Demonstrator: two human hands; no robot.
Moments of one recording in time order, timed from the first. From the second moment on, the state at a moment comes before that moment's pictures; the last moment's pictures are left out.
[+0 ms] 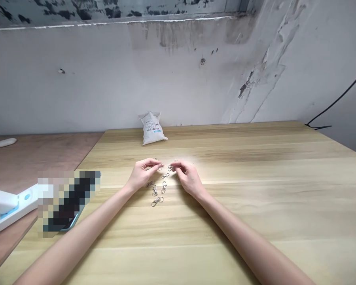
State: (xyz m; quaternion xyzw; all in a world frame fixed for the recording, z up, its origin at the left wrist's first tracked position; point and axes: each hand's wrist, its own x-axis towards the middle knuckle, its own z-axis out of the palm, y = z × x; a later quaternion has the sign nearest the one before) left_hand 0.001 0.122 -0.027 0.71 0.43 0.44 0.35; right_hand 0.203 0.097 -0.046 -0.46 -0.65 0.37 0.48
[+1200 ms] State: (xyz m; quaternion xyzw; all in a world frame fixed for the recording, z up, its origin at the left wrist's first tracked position) left_hand 0.003 0.112 -0.023 0.79 0.45 0.36 0.22; right_hand 0.196 0.090 -0.039 -0.45 -0.65 0.37 0.48
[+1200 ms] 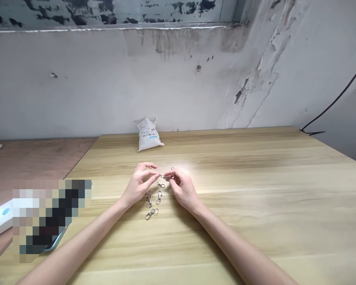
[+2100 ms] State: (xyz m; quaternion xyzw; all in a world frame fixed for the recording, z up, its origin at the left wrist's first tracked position) left_hand 0.006 0.108 -0.025 0.85 0.40 0.32 0.07; right_hand 0.194 0.087 -0.035 -0.44 -0.68 0.33 0.49
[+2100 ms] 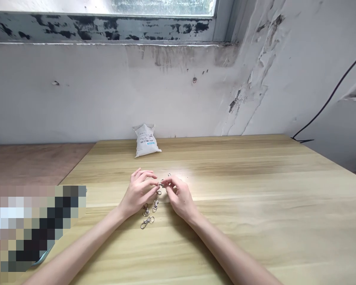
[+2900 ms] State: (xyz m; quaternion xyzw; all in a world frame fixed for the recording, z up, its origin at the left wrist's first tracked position) left_hand 0.019 0.097 -0.027 0.86 0.39 0.28 -0.18; right_hand 0.194 0.083 -0.035 -0.42 -0.76 0.23 0.44
